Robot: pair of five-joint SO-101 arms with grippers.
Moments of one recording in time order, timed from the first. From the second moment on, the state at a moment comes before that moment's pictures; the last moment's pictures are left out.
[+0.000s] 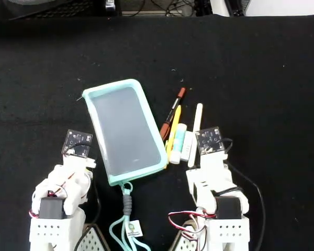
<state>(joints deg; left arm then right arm) -3.5 -103.9 96.5 72.8 -12.3 0.0 -103.6 96.4 73.8 9.5</state>
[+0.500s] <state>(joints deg) -15.8 -103.9 96.5 72.8 -12.3 -21.3 -103.6 96.4 70.9 6.7</state>
